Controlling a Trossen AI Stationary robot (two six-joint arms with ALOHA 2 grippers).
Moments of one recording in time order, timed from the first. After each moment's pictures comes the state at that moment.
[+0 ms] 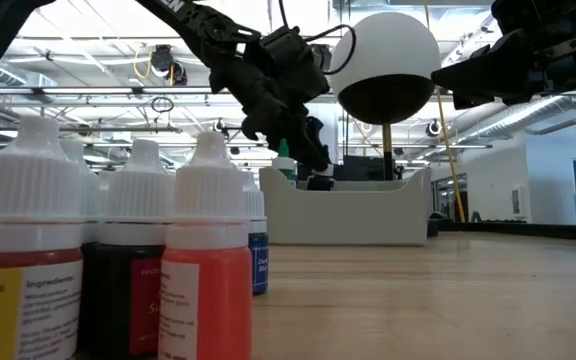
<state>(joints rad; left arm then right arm) 0.26 1.94 1.39 -0.29 0.35 0.61 0.27 0.93 0.15 0.69 0.18 -0.12</state>
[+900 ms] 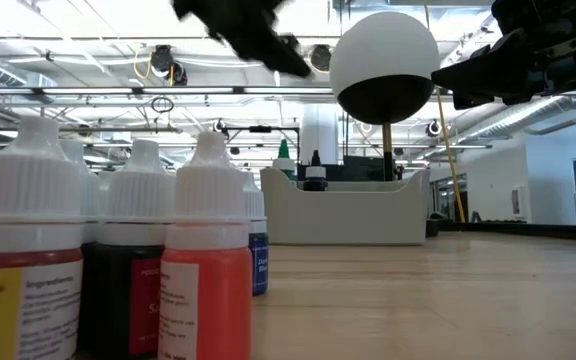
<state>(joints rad) 0.18 1.63 1.38 -0.49 0.37 0.56 0.27 0.93 0.15 0.69 0.17 -0.12</state>
